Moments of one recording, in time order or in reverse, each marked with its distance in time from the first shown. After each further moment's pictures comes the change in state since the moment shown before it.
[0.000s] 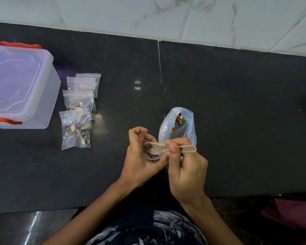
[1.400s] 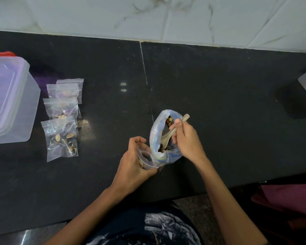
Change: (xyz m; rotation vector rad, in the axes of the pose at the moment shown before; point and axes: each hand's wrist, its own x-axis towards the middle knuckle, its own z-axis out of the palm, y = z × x) left_hand 0.000 -0.018 -0.003 0.224 -0.193 -0.062; right_hand 0.043 0.082 -0.001 -0.041 -0.420 0.669
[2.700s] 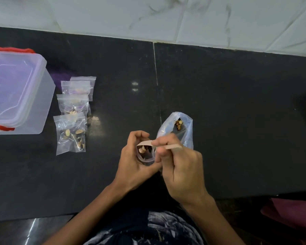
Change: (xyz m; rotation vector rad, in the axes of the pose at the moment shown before) left_hand 0.001 0.023 -0.006 -0.202 0.195 0.091; right_hand -0.075 -0.061 0.008 -0.013 0.189 -0.708
